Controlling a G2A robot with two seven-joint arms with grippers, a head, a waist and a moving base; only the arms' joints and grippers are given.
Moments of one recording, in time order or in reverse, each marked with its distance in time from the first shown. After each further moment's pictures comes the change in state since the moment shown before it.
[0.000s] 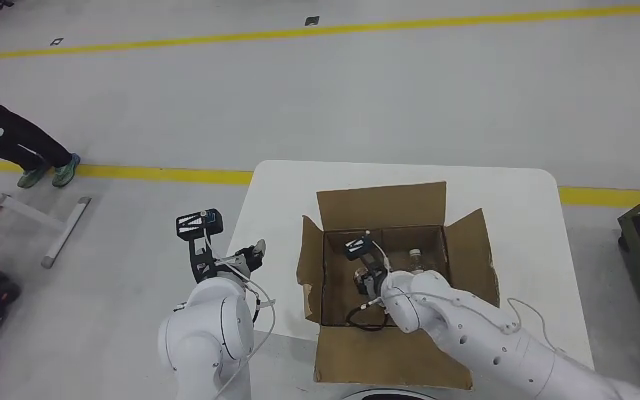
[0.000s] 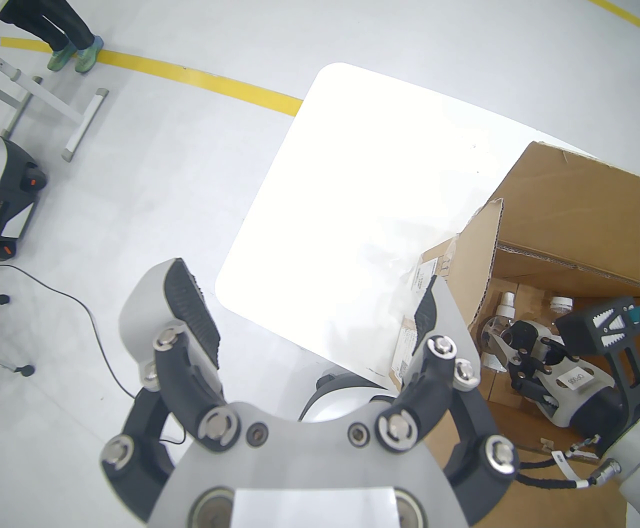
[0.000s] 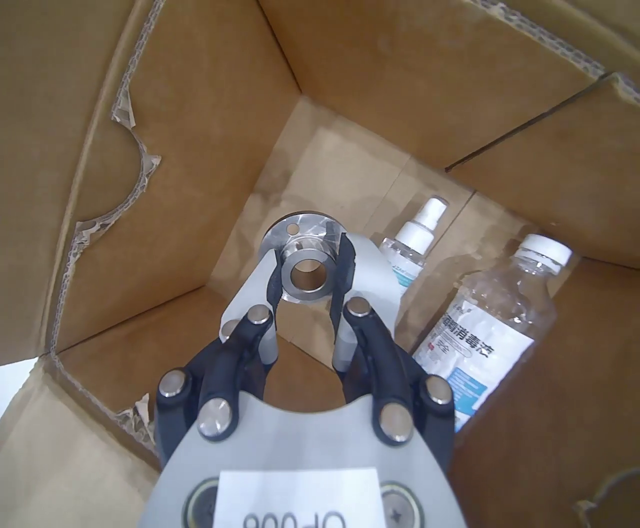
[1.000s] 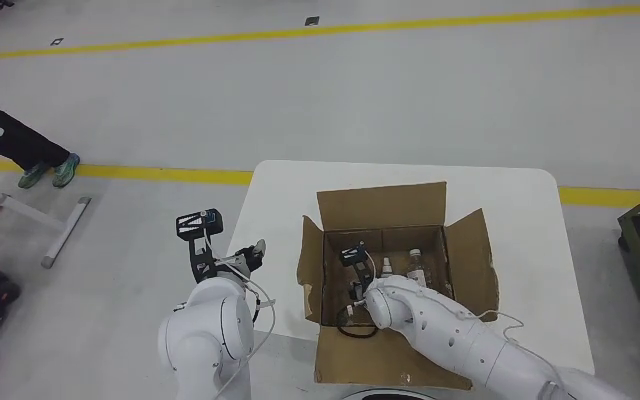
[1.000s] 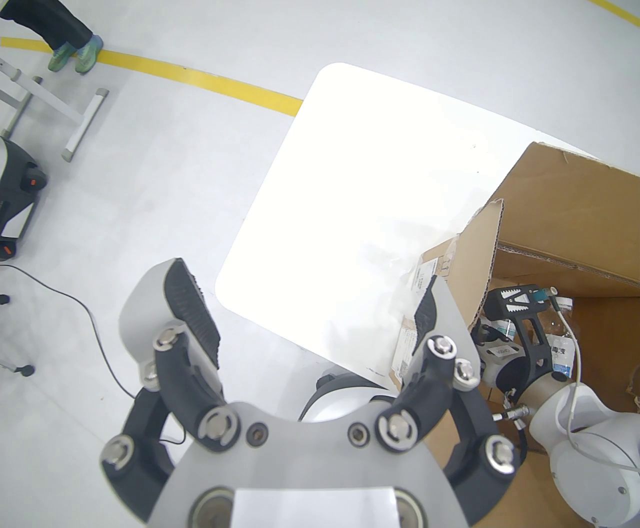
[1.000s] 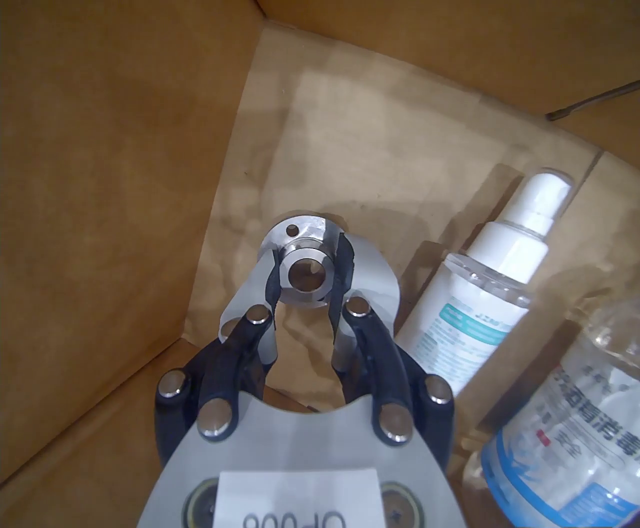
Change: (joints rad) left arm 0.000 0.000 0.000 0.000 0.000 0.000 0.000; right arm 0.090 -0.191 -0.097 0.442 0.175 0.015 -0.194
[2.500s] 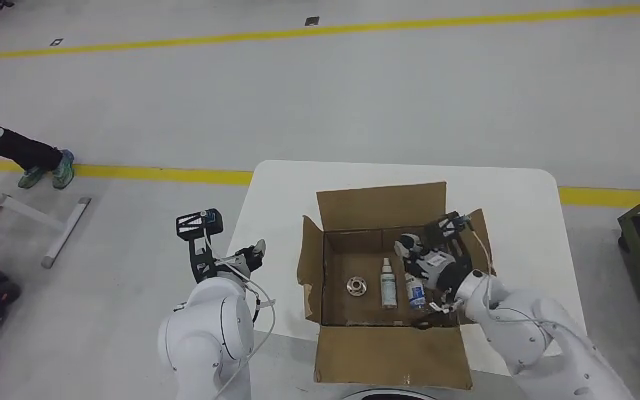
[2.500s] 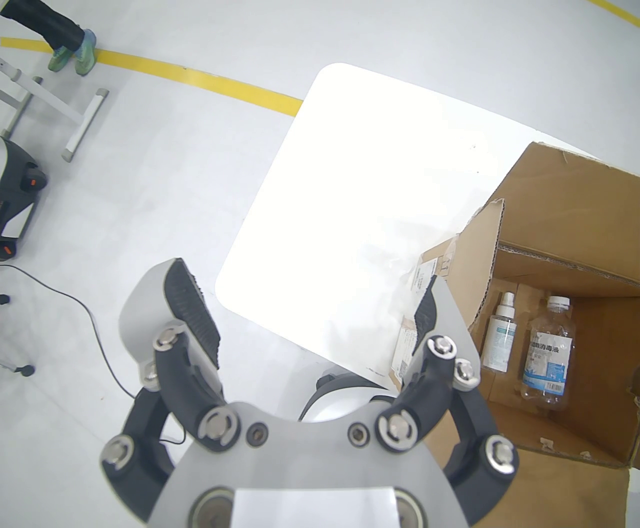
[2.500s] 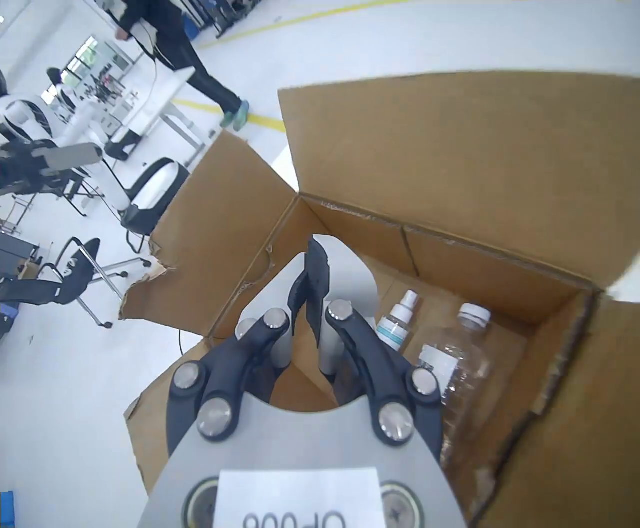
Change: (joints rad) left arm 0.000 0.000 0.000 0.000 0.000 0.000 0.000; right arm -0.673 0.214 0.834 -0.920 -0.069 -0.596 -0.102
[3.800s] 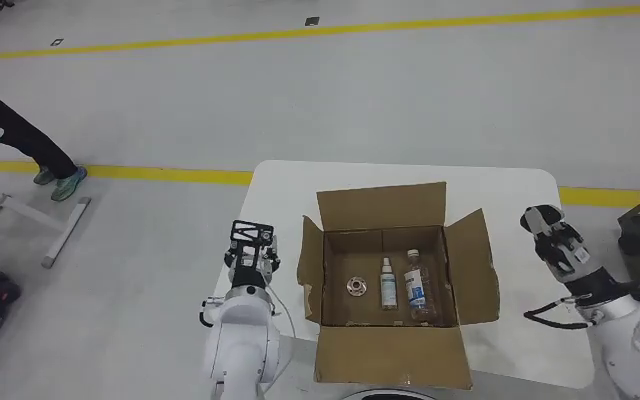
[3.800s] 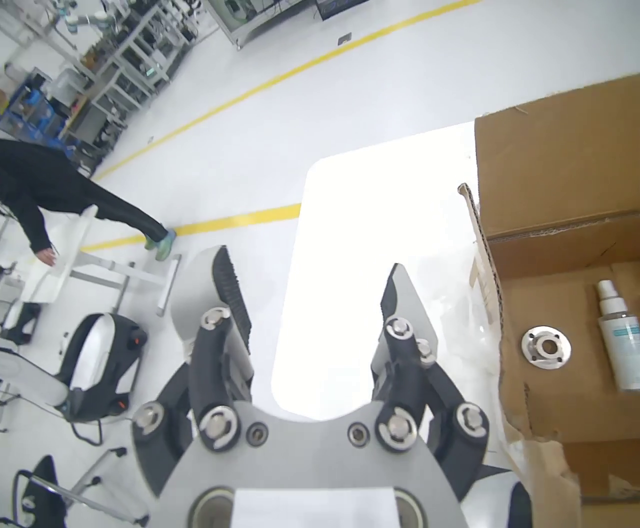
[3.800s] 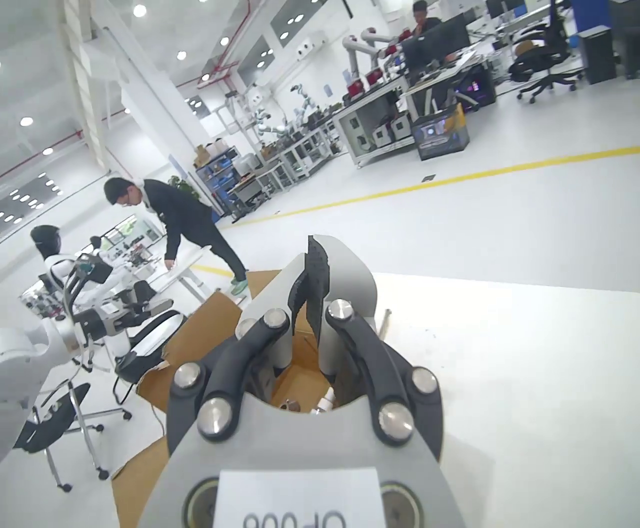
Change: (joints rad) left arm 0.201 0.043 0.047 0.131 0.250 -0.298 0.682; right arm -0.274 0.027 0.475 -0.007 0.227 -0.311 -0.465
